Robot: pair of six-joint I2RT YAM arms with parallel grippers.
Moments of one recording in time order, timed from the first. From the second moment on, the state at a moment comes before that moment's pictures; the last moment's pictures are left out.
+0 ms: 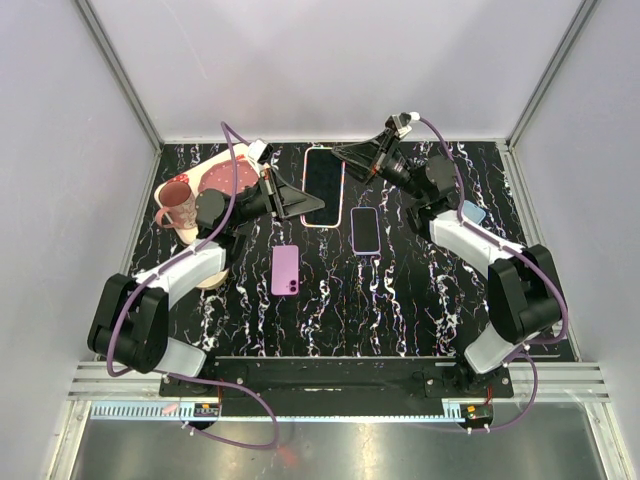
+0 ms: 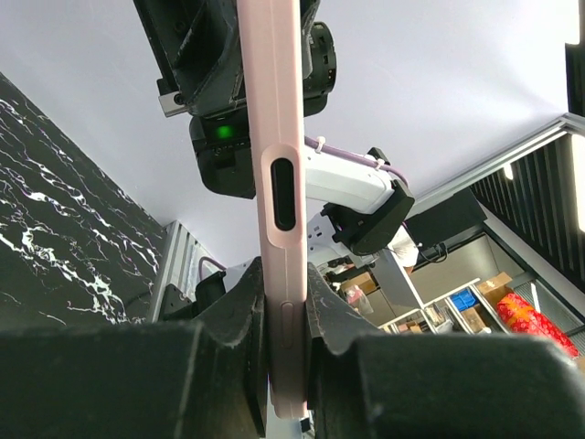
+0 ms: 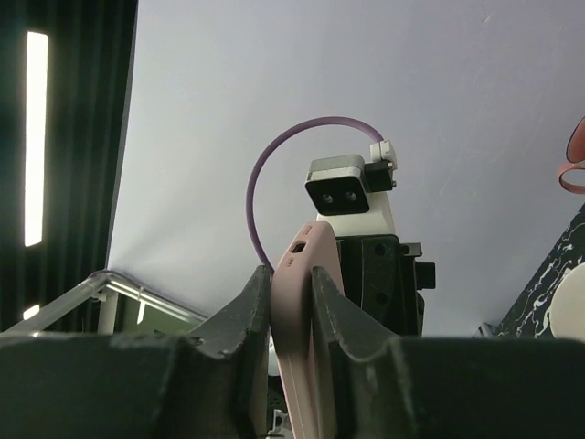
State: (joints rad) left arm -0.38 1.43 0.82 1.12 0.97 -1.52; right arm 0.41 1.63 1.09 1.04 -0.66 1.70
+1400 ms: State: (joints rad) left arm -0.39 1.39 0.82 1.05 1.05 -1.38; right arm 0.38 1.47 1.04 0.83 -0.58 1.58
